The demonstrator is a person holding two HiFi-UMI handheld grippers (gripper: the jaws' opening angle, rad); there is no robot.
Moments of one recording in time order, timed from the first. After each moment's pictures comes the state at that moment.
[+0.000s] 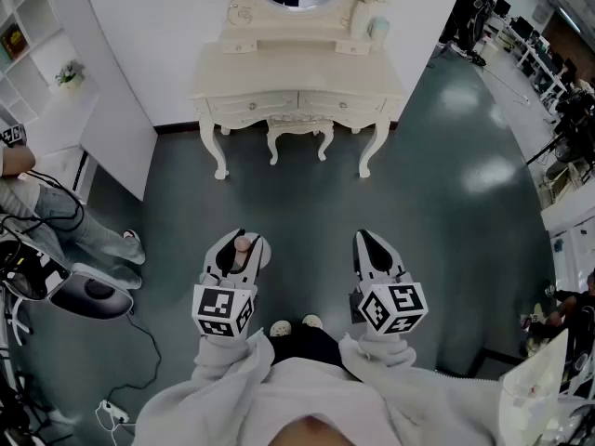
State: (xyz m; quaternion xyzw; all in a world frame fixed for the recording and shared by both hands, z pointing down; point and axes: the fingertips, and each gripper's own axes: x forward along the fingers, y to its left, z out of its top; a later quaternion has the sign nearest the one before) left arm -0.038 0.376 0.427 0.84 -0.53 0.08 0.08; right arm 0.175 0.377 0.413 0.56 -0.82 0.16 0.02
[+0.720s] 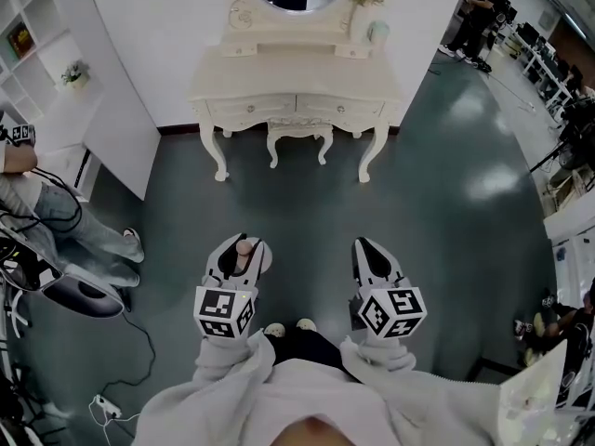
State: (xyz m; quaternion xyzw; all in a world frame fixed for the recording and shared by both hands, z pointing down) left arm -0.004 0.382 0.437 0.83 -0.54 0.08 0.10; right arm 0.208 0.384 0.427 0.54 -0.82 0.19 0.03
